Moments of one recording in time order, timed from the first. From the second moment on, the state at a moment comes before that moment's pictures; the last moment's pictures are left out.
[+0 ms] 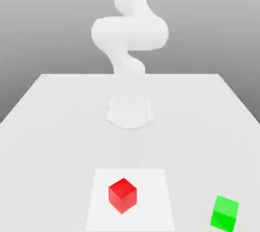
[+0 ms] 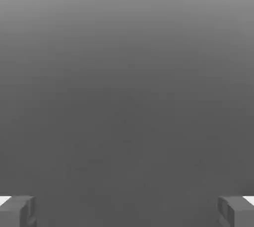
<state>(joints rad) 0.03 -0.71 -0.03 -2.34 0.00 2.35 0.72</state>
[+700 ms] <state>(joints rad) 0.15 0.06 -0.18 -2.64 0.05 2.73 0.03</state>
